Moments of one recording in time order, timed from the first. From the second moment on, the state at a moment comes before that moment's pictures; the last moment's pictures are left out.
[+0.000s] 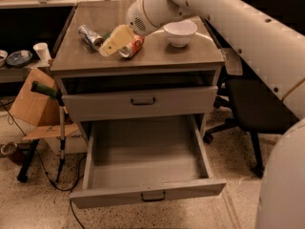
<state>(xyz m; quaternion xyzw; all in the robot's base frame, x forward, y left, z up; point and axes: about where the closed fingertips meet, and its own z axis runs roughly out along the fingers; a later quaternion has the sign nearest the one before) 0.708 0.092 0.942 -0.51 0.72 0.21 0.43</state>
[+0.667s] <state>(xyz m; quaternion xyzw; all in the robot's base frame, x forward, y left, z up) 0.765 0.086 0.910 -0.48 0.72 0.21 0.45</state>
